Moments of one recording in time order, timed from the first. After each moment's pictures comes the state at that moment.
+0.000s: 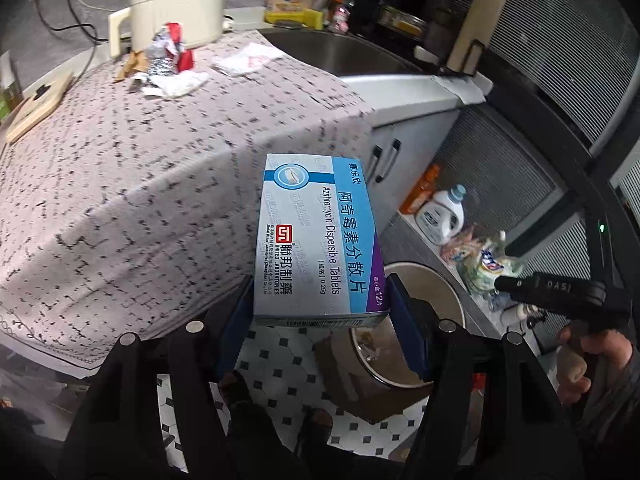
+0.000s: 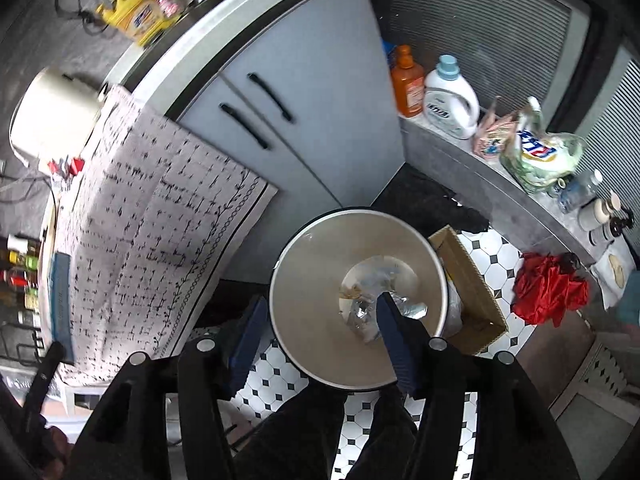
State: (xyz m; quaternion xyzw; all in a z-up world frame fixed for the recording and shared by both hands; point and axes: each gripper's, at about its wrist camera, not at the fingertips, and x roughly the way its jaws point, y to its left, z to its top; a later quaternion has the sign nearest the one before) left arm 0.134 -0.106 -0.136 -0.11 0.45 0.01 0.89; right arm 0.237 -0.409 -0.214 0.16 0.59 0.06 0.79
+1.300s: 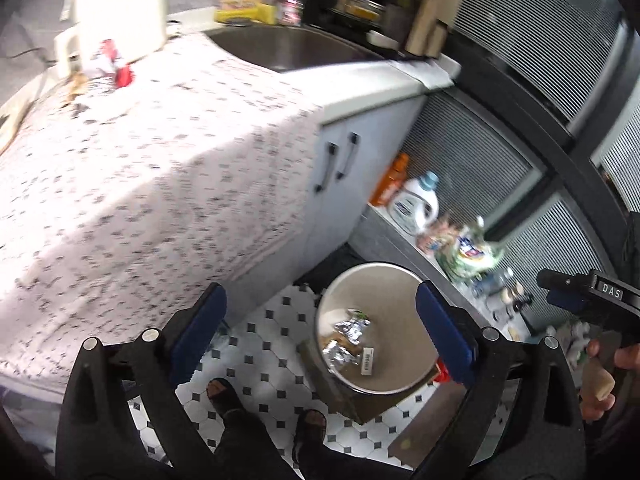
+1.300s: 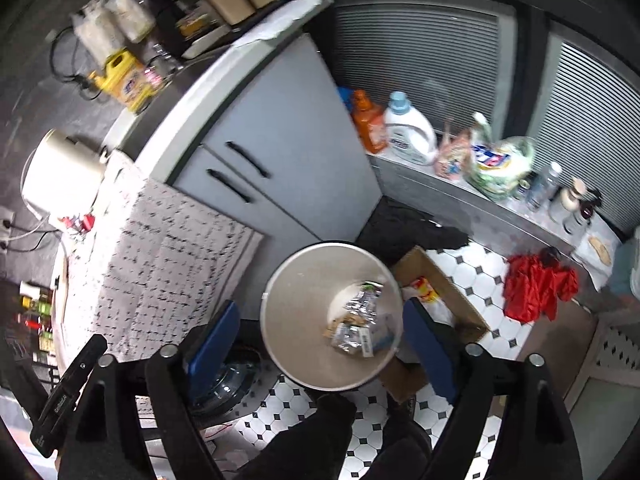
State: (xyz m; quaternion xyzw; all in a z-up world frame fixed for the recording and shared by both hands) left arm 0.167 -0.132 -0.132 -0.09 0.45 -0.03 0.89; right arm 0.197 -0.455 -0.160 0.21 0.53 0.02 0.82
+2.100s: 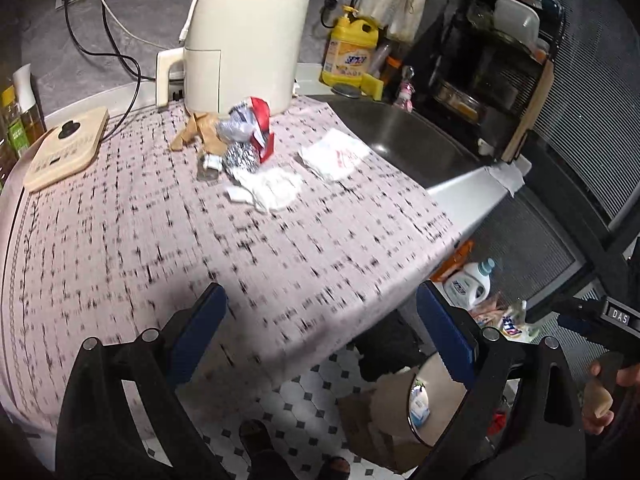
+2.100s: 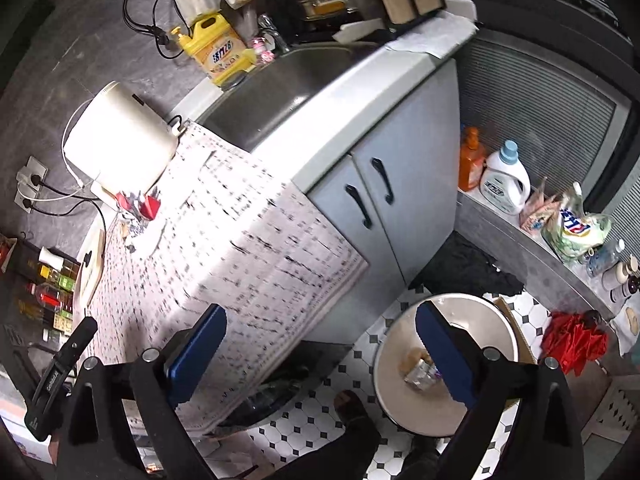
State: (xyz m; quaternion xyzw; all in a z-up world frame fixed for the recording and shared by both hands) left arm 0.204 0.048 -0.085 -0.13 0.38 0.05 0.91; right arm 0.282 -0.277 -0.108 0.16 0.51 0.10 0.84
